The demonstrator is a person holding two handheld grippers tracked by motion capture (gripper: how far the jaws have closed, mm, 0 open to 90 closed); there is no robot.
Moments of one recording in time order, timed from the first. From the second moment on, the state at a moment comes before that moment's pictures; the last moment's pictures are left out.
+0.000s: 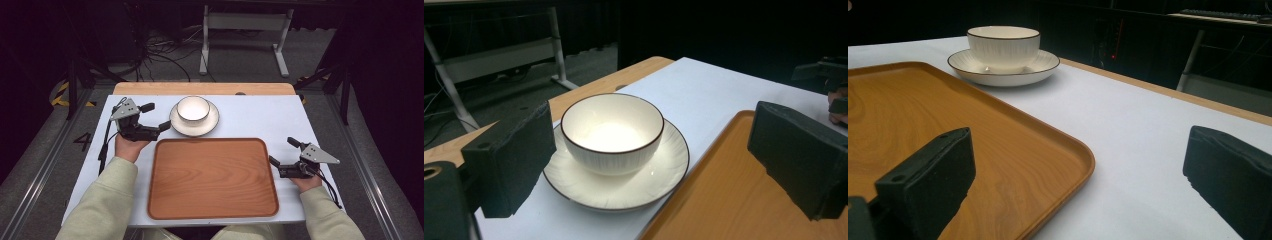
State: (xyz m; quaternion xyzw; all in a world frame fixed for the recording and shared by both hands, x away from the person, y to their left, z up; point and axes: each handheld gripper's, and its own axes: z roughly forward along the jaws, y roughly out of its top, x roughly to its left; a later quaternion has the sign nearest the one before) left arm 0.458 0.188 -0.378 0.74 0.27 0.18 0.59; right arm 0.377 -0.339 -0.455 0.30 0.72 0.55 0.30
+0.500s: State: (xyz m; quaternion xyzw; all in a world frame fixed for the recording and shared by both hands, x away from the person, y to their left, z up) left arm 0.487 0.167 -0.370 0.76 0.27 0.16 0.57; right arm 0.377 -0.339 -0.455 0.30 0.72 0.55 0.30
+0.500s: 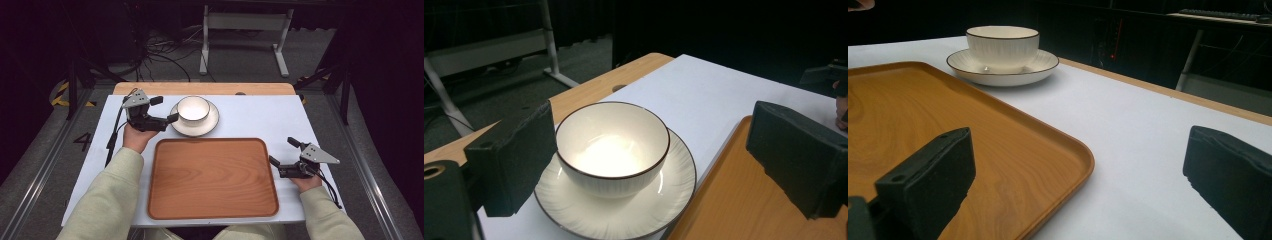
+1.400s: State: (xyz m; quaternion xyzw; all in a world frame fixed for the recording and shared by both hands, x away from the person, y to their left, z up) left arm 0.528 0.133 -0.362 0.77 0.28 0.16 0.55; right arm 0.376 -0.338 -0.455 0.30 0.72 0.54 0.31
